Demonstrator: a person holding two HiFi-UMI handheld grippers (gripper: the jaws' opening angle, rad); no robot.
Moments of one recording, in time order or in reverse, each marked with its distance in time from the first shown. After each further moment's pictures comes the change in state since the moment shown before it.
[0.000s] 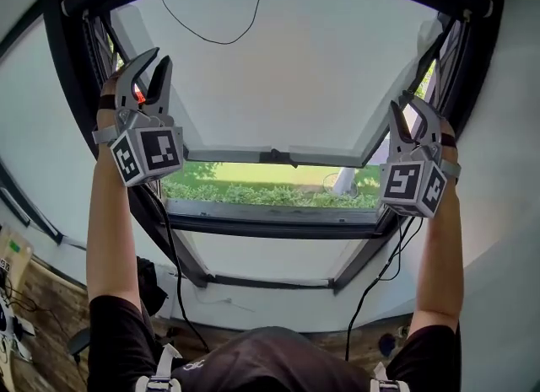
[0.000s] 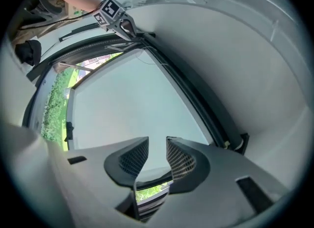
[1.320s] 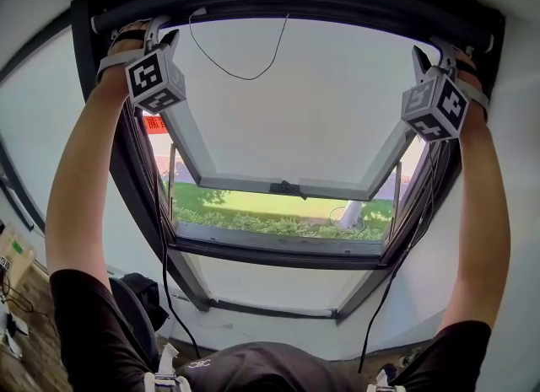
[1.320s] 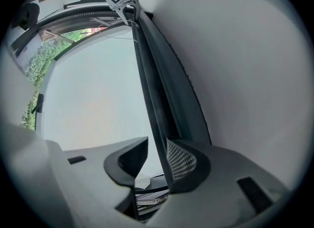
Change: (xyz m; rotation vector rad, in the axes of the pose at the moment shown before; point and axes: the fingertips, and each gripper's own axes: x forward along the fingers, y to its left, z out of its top) left arm 0.120 0.075 -0.054 0.400 0.254 -0.113; right arm 0.099 -0.152 0.052 -0.225 0.075 -0.166
